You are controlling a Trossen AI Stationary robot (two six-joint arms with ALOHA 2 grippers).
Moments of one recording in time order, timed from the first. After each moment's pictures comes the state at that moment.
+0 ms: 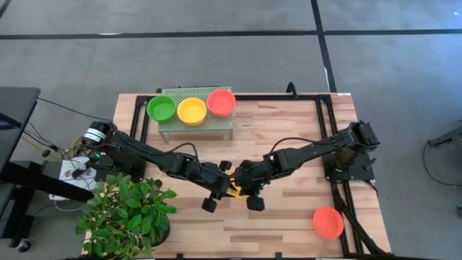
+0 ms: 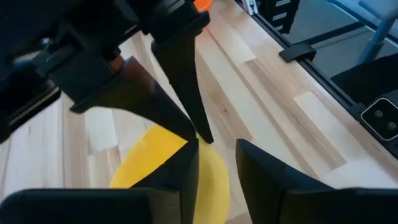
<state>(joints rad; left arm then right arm) -0.31 1.64 1.06 -0.04 0.02 0.18 0.27 1.72 1.30 -0.49 -0.15 0.30</state>
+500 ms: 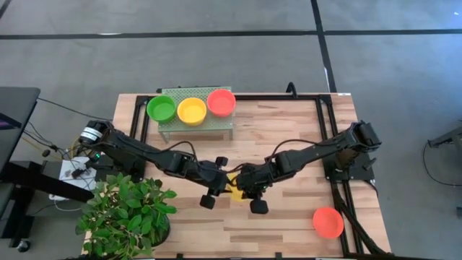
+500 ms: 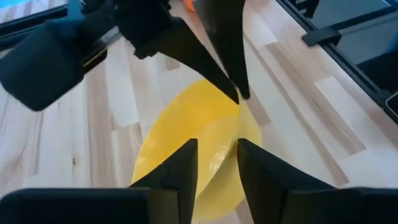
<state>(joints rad) -0.31 1.59 1.06 -0.10 -0.06 0.17 0.30 1.71 1.31 -0.51 -0.16 0.26</state>
